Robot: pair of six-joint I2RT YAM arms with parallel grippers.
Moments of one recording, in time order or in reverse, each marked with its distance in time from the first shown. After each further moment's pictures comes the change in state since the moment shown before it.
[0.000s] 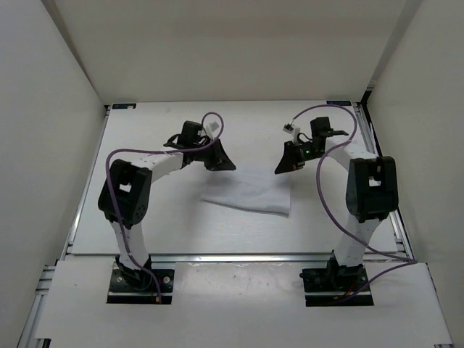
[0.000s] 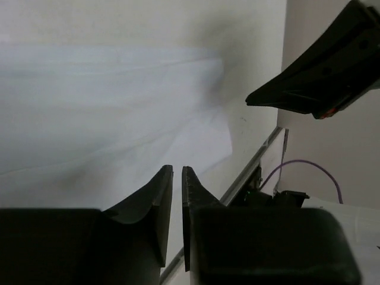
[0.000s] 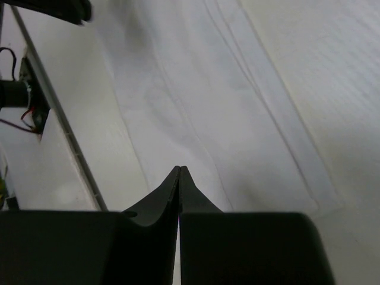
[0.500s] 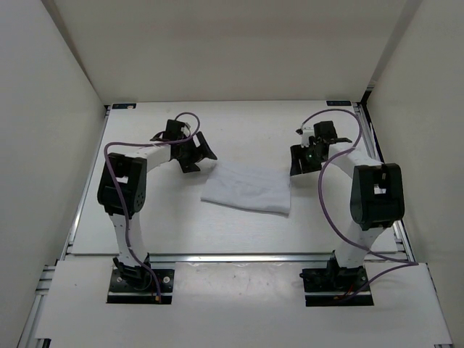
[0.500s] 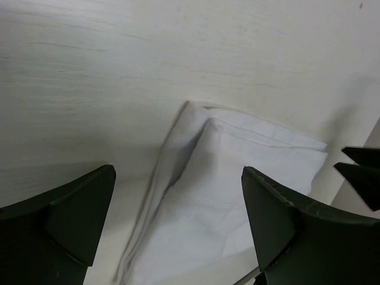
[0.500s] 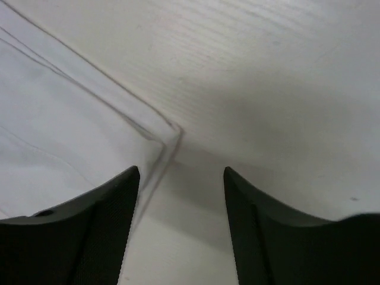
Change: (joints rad) left arm 0.145 0.141 0.051 -0.145 -0.254 0.019; right arm 0.017 -0.058 -0.124 0.121 0.594 0.122
